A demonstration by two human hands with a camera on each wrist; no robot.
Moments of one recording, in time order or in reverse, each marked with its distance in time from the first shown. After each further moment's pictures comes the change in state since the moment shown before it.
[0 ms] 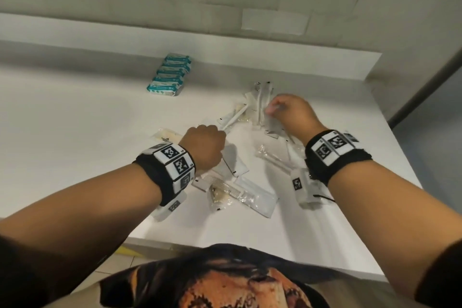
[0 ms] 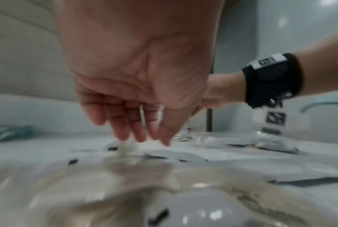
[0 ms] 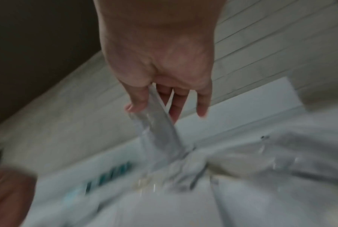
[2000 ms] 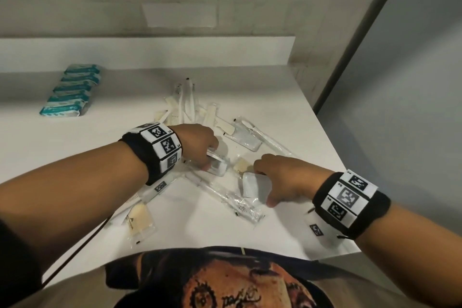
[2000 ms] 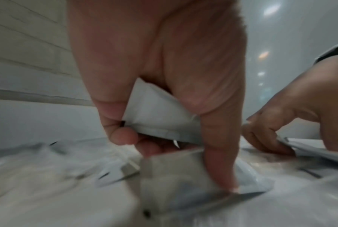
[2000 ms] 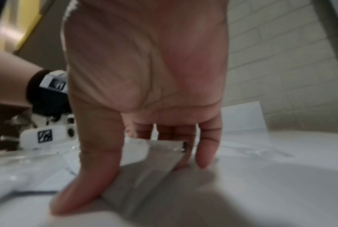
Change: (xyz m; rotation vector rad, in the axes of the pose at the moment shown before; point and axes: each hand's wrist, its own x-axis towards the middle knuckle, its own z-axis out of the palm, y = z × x) left_hand 0.112 0.115 -0.026 0.180 -0.314 0.361; right_hand -0.102 0.115 -0.076 -0.619 -0.559 0.053
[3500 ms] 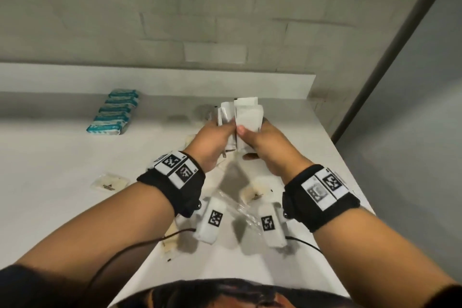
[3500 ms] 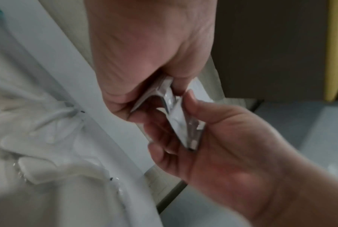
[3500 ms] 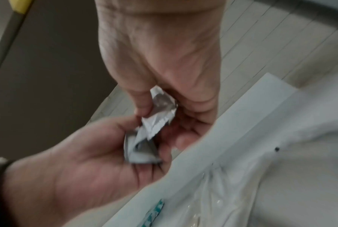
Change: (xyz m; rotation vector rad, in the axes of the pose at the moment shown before) left_hand -0.035 -0.007 -0.014 -1.856 0.679 0.092; right_hand 0.043 -0.096 -0.081 1.189 0.472 -0.147
